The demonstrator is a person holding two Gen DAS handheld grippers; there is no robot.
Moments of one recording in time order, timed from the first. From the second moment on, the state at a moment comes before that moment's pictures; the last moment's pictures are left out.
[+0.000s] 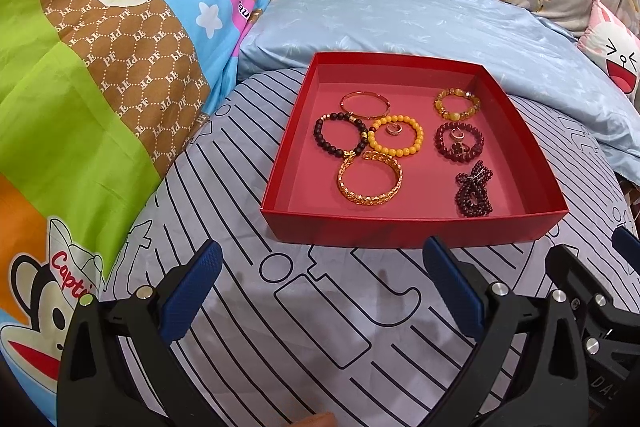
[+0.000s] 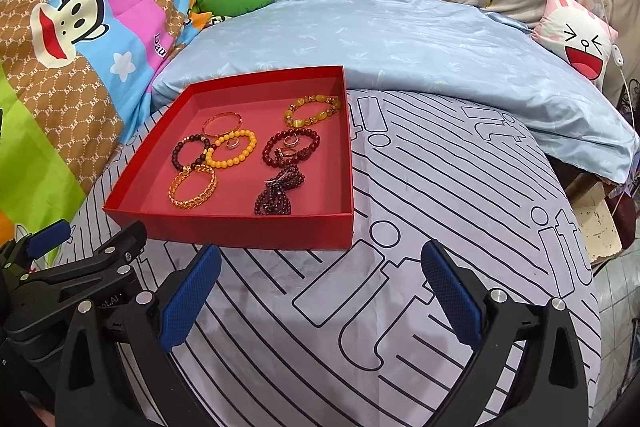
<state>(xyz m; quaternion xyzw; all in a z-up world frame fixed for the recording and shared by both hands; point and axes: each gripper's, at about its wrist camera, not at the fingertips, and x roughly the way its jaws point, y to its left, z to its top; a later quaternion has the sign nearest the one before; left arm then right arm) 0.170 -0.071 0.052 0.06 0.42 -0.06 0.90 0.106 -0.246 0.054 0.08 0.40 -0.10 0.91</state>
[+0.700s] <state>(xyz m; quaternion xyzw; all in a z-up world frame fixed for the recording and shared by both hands) 0.170 -0.069 0.049 0.07 0.42 -0.06 0.90 0.107 -0.245 0.051 0.08 0.40 -0.10 0.91</state>
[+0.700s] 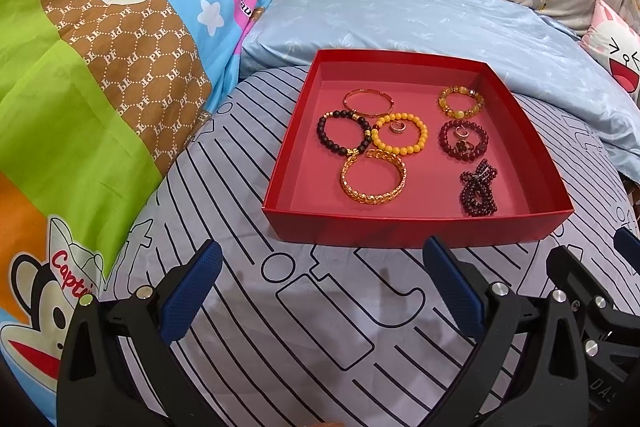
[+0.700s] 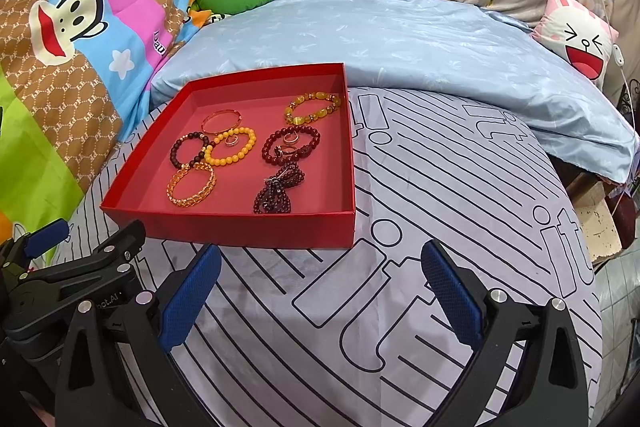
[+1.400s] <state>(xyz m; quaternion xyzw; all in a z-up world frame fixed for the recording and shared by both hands) 0.171 -0.069 0.045 0.06 0.42 -0.06 0.90 0.106 -0.243 0.047 0.07 0.40 -0.10 0.91</state>
